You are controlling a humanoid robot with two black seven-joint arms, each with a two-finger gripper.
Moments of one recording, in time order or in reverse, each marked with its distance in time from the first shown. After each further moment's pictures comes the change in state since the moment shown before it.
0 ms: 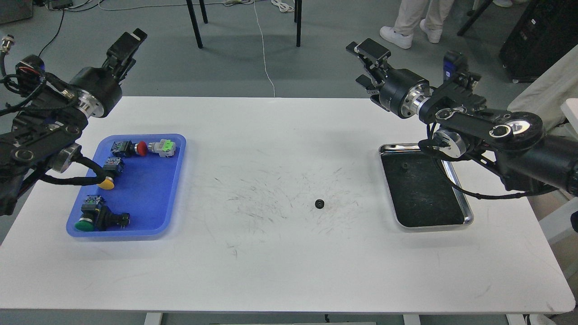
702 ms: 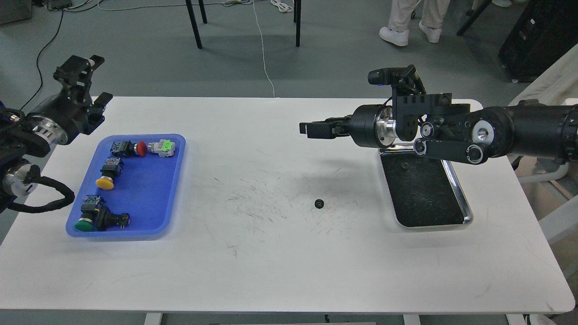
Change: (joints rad) left arm 0.146 0.089 -0.101 0.036 -0.476 -0.373 0.000; right arm 0.255 0.123 -0.521 0.147 -0.521 0.008 0.055
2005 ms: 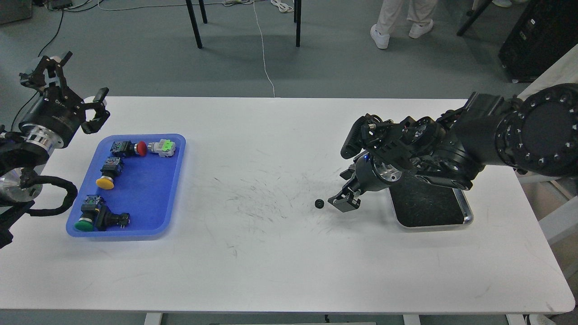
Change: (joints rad) left arm 0.089 -0.049 -0.140 0.013 -0.224 -0.138 0.000; right arm 0.012 0.230 -0.401 -0.115 -0.273 -0.011 0.084
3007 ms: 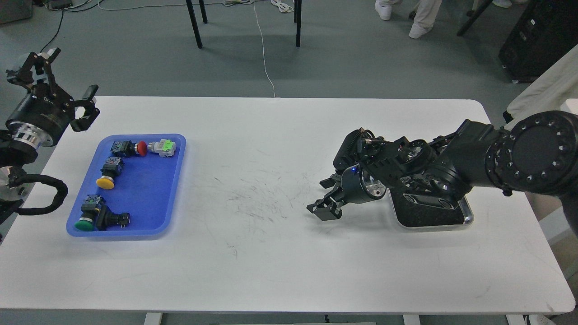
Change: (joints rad) left arm -0.003 0.030 0.000 0.006 0.001 -0.004 0.000; right arm -0.136 0.000 0.105 -0.061 0.006 -0.116 0.000
